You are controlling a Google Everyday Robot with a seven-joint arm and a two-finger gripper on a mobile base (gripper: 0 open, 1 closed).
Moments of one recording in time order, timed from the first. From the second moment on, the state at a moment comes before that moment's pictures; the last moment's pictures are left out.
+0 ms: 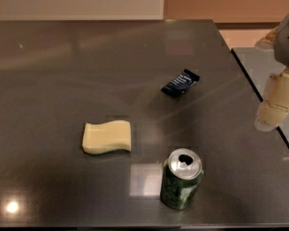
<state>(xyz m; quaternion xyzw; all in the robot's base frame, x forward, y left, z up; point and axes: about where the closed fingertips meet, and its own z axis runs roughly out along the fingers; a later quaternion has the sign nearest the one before) 0.438 -0.217 0.976 -0.60 0.78 -0.03 0.16</state>
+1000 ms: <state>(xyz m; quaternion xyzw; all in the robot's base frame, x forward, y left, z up) 0.502 -0.188 0.956 -0.58 0.79 0.00 0.19</state>
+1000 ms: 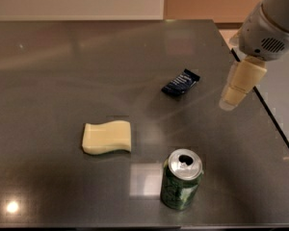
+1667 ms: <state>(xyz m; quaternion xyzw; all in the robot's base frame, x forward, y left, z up) 0.556 -0.158 0.923 -0.57 0.79 0.05 0.22</state>
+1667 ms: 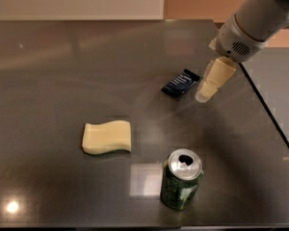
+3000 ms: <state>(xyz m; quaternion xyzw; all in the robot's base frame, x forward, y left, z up) 0.634 -0.136 0.826 -0.57 0.78 0.12 0.22</state>
